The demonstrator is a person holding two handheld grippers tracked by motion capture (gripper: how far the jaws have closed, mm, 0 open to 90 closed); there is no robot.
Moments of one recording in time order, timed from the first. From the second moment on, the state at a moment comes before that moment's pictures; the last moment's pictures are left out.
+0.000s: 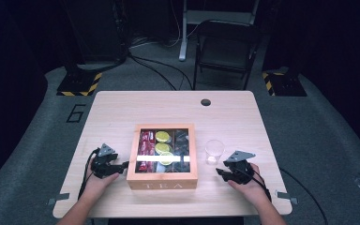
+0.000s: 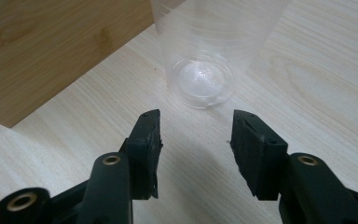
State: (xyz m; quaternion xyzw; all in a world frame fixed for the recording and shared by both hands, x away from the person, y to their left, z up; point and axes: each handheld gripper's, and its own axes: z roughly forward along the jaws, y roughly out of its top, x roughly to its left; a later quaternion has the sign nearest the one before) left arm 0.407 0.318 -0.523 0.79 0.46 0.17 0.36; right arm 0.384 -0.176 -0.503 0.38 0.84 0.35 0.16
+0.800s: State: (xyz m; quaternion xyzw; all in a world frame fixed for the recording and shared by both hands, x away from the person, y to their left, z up) left arm 0.407 0.318 -0.525 0.80 0.45 0.20 0.35; right arm 0.353 -0.161 -0.467 0.31 0.84 0.42 0.14
